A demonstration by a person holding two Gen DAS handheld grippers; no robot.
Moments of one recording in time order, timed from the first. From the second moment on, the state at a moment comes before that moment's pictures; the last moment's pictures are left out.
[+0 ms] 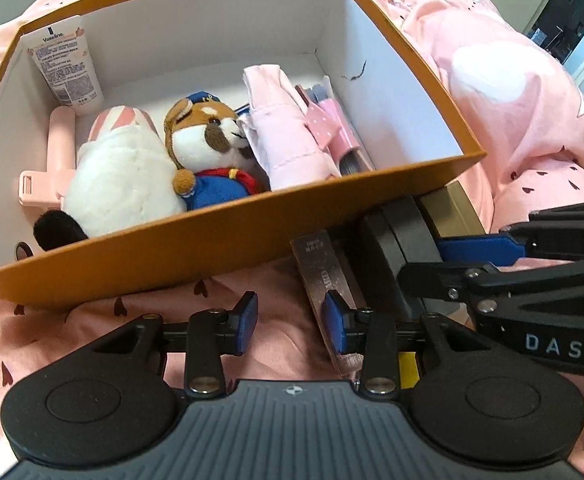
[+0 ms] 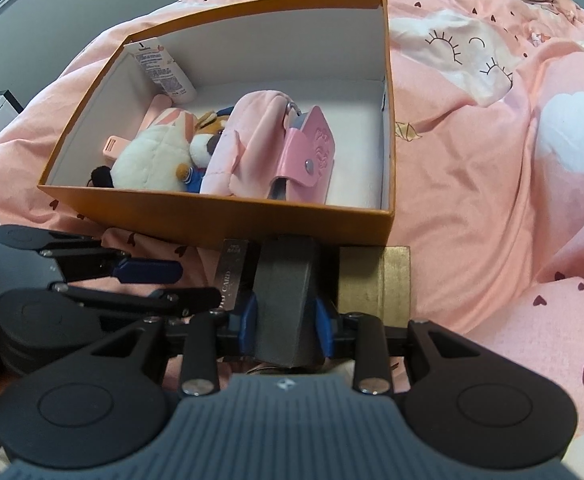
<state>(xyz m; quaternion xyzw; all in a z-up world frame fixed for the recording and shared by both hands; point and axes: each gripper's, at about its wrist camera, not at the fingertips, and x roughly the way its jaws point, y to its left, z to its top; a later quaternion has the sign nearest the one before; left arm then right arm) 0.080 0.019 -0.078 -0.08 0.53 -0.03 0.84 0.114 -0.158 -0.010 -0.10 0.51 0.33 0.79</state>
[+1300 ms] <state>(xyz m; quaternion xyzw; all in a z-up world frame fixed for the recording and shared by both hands) 0.074 0.040 -0.070 -0.17 0.52 -0.04 0.84 0.102 -0.168 -0.026 -0.05 0.53 0.35 0.77</state>
